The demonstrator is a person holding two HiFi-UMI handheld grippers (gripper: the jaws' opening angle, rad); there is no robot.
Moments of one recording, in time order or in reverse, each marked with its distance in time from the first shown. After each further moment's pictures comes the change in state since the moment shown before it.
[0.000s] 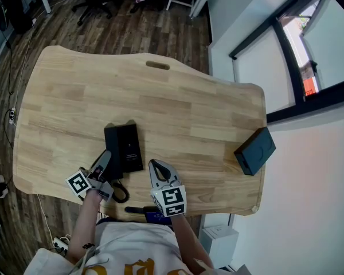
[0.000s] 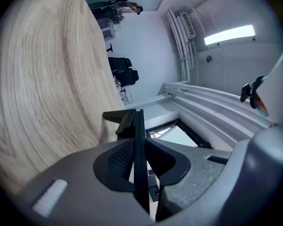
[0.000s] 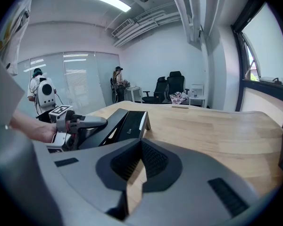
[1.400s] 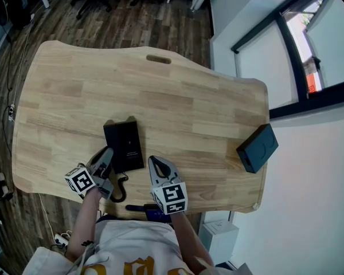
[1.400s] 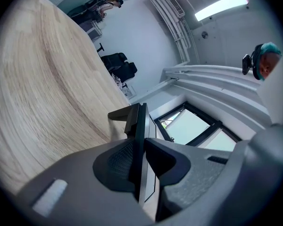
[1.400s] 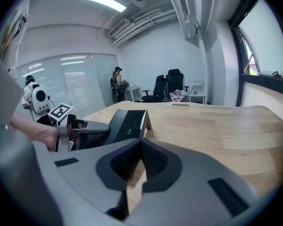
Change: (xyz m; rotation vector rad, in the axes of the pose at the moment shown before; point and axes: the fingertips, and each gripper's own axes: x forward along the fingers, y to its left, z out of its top) left arm 0.006 0.023 -0.009 0.196 0.113 0.115; right arm 0.010 0.000 0.000 0.041 0.006 0.015
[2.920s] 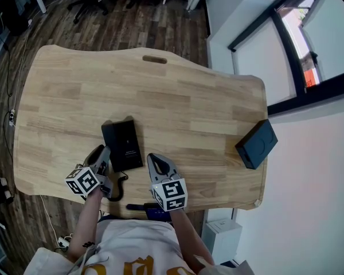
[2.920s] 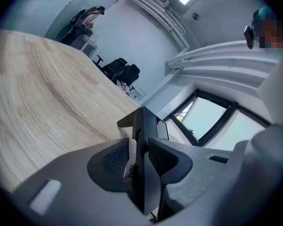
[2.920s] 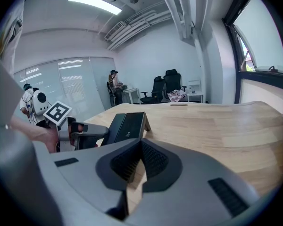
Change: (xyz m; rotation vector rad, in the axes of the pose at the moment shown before) left arm -0.006 0.010 0.008 0.179 0.002 0.222; right arm -0.003 -0.004 0.004 0.048 -0.018 -0.006
